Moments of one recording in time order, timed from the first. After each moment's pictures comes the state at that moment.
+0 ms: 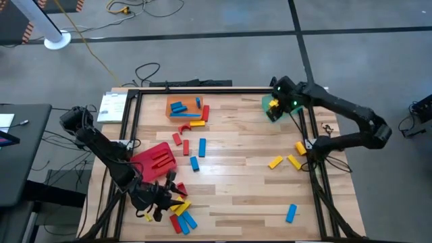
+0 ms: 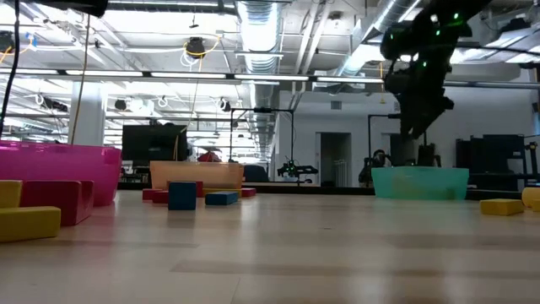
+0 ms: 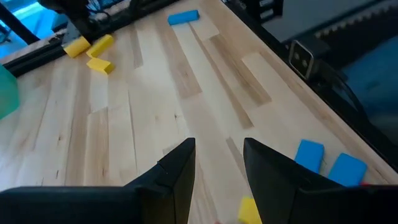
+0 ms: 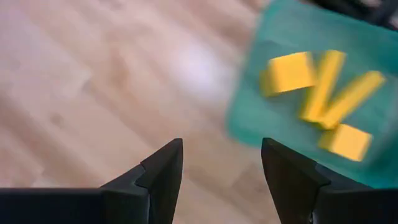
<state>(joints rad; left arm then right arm) -0.81 1.33 0.77 0.00 -0.58 -0.04 -0.70 1.22 0.97 -0.93 0.02 0.19</state>
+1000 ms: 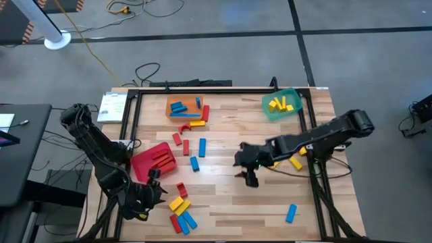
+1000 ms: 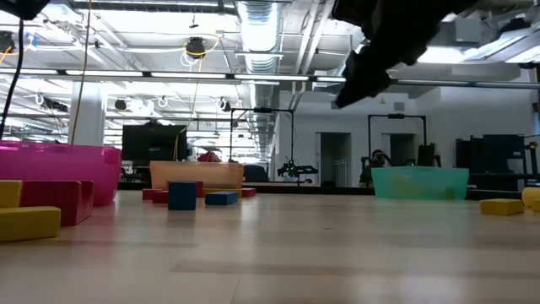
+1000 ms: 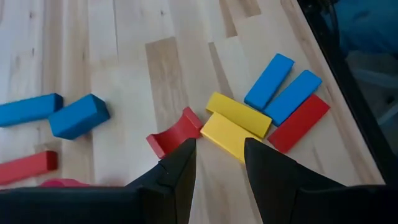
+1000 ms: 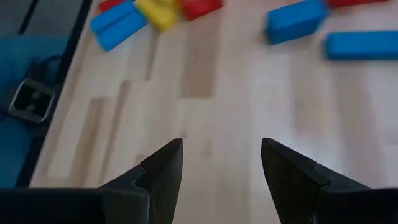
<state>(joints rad) -0.93 1.28 0.95 -0.65 -0.52 -0.54 0.24 1.49 0.97 -0.28 -0.05 0.24</state>
